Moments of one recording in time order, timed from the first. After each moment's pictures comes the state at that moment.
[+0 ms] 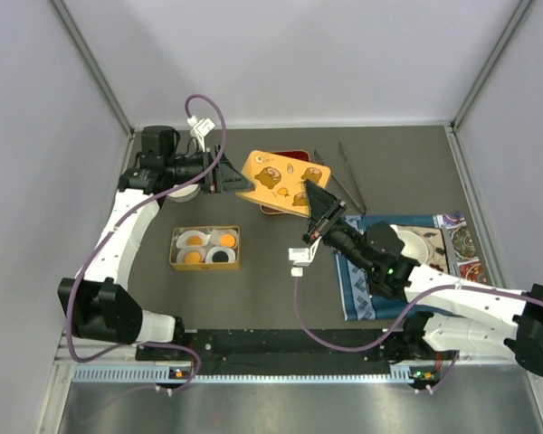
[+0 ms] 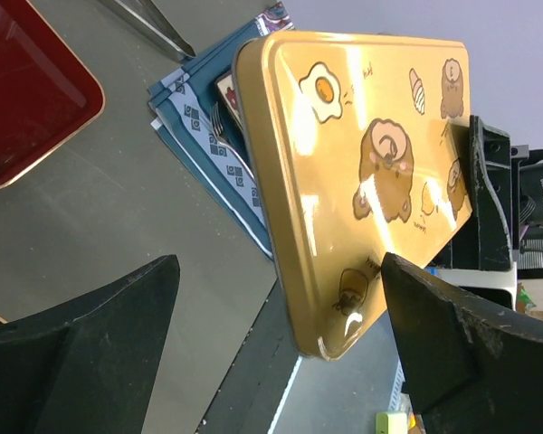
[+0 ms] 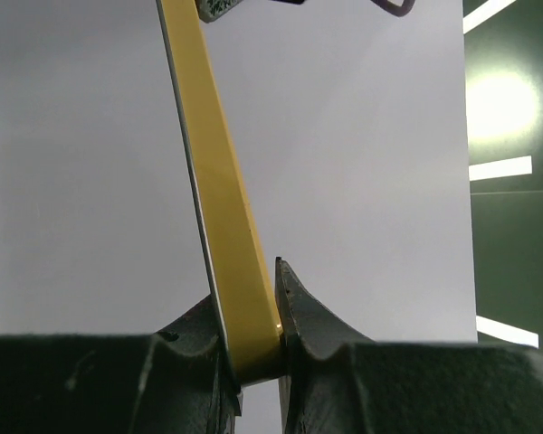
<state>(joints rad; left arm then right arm) -0.12 1.37 1.31 -0.53 1.07 -0.37 0.98 1.03 0.60 0.65 0.08 -1.74</state>
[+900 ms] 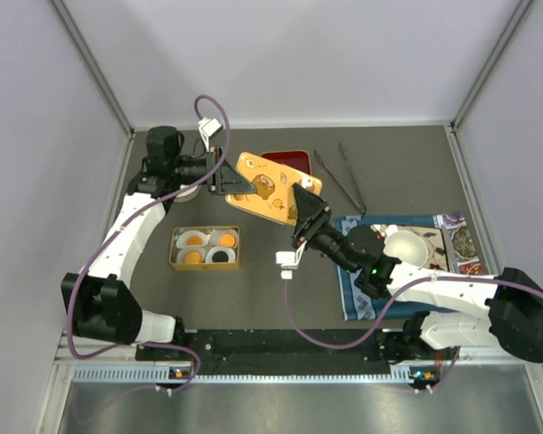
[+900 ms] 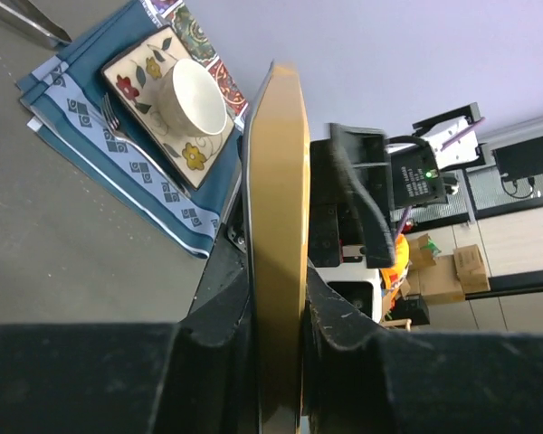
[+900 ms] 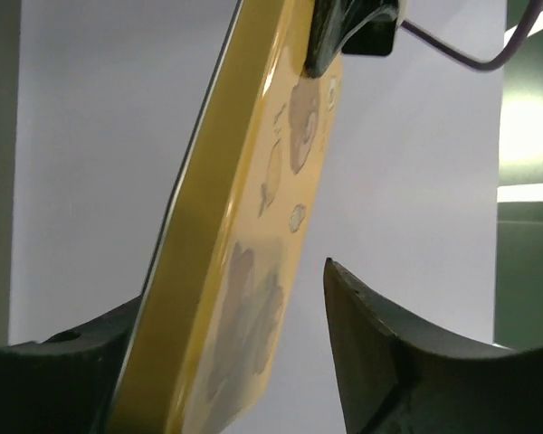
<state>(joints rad) -0.15 1.38 1.24 -0.26 1.29 -0.63 1.01 1.18 0.57 0.77 0.13 -1.78</state>
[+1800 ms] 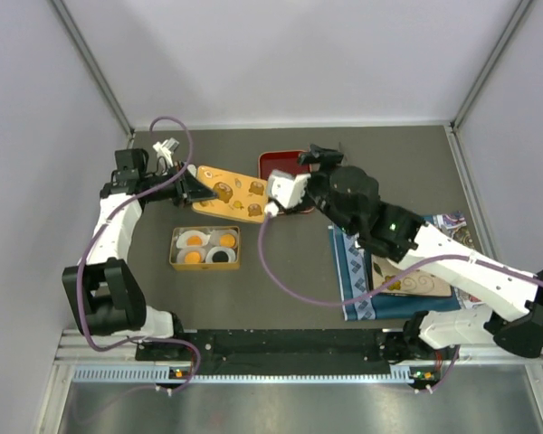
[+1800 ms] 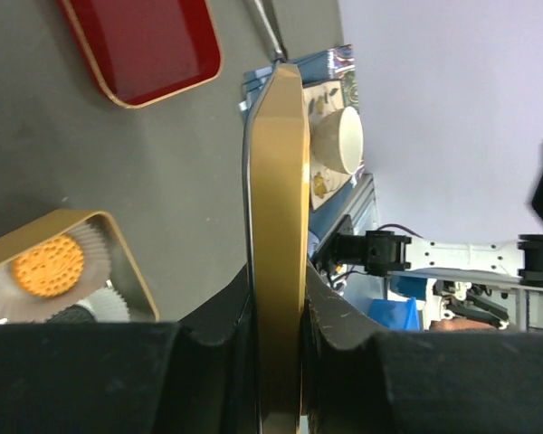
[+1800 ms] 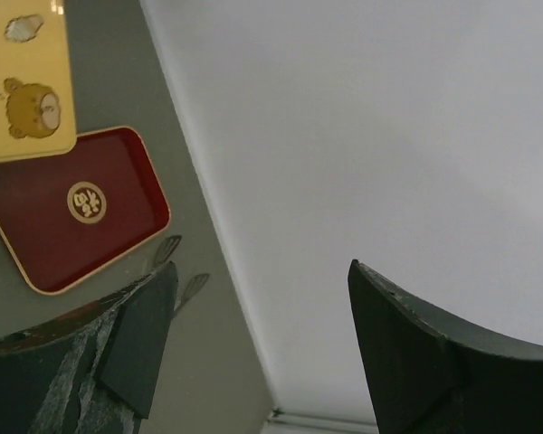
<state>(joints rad) 0.15 1.42 1.15 -0.53 1.13 -0.36 1.01 1.21 1.21 -0.15 0.39 -1.10</state>
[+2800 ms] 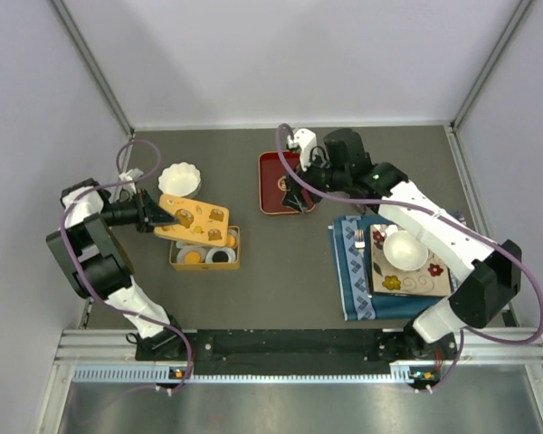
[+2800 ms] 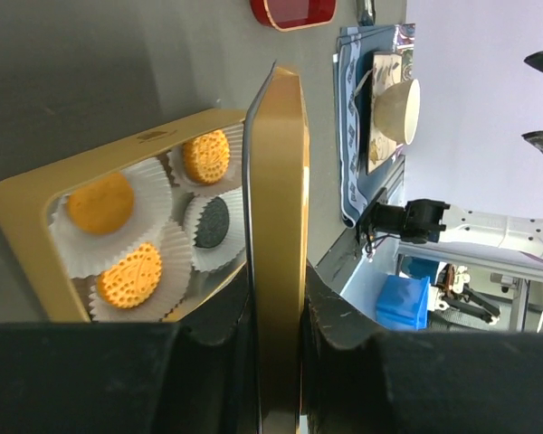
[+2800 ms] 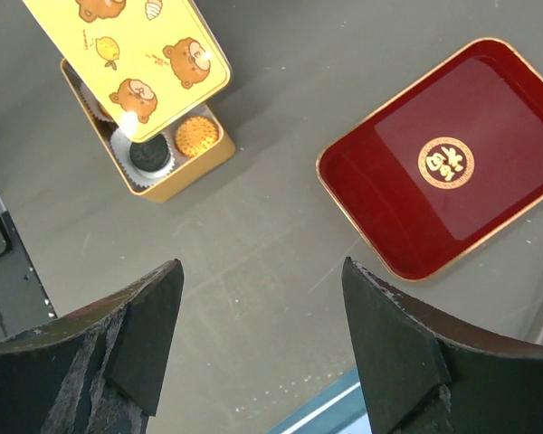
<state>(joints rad) 0.52 1.74 1.27 -1.22 1.13 0.46 0.66 1.49 1.45 -0.54 -0.34 -0.13</state>
